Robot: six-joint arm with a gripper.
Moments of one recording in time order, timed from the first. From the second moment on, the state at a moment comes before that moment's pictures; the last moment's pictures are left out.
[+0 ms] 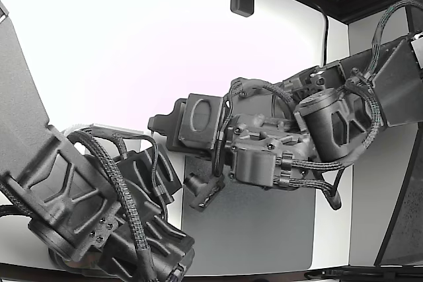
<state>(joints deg) 31.3 125.3 145.5 38.1 30.6 -59.5</state>
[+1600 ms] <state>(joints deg) 31.6 121.6 143.3 38.8 31.6 -58.3</state>
